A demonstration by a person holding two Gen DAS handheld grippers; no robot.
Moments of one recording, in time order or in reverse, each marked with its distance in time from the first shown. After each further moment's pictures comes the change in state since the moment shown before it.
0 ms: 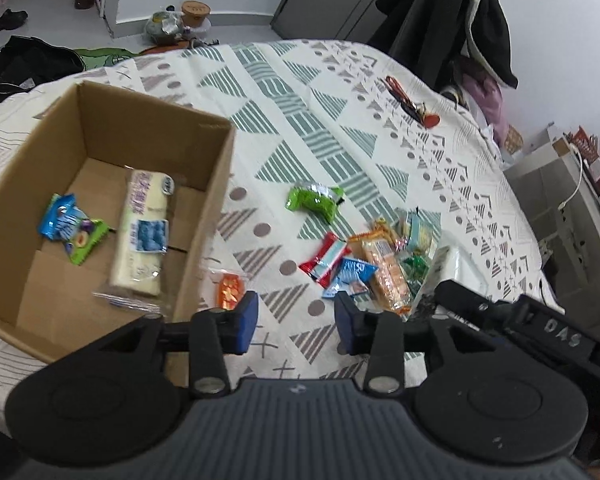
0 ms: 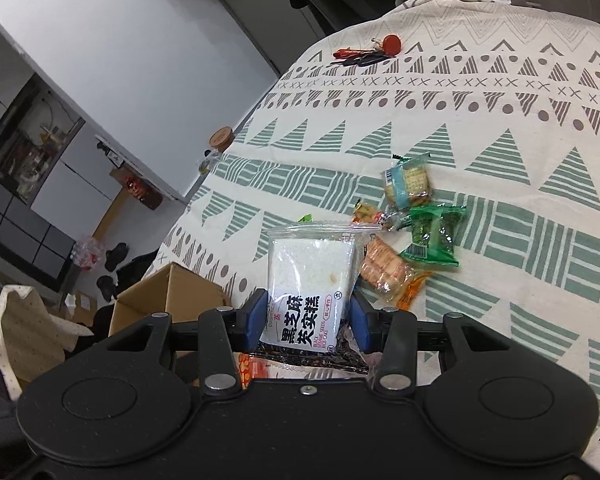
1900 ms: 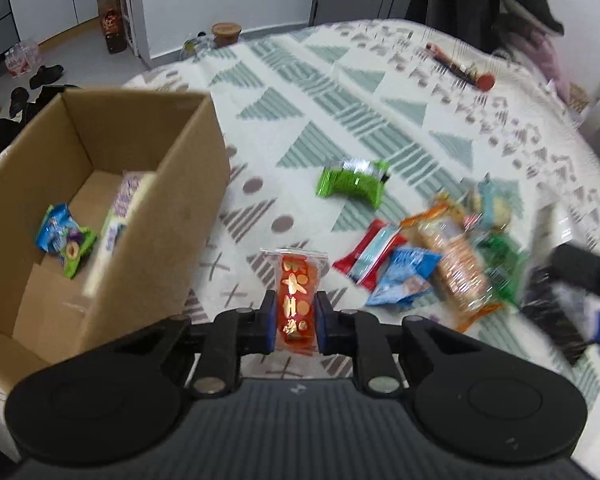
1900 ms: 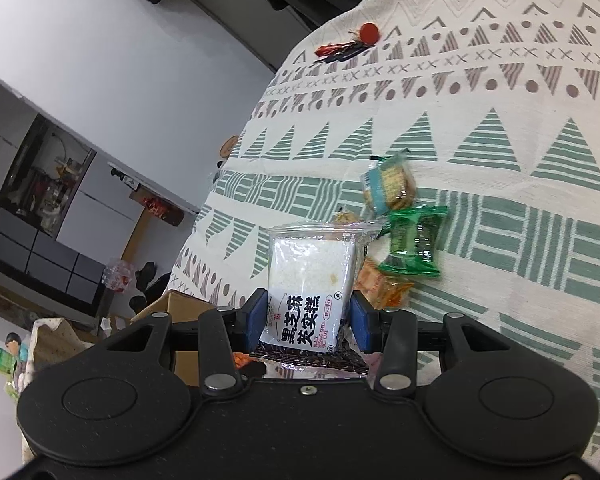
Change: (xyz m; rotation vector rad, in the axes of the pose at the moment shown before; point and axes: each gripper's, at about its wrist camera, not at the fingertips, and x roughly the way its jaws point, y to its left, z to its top) left arm 0.066 -0.040 -0.020 0.117 -0.065 0.277; right arm 0.010 -0.047 0.015 0.111 0.023 0.109
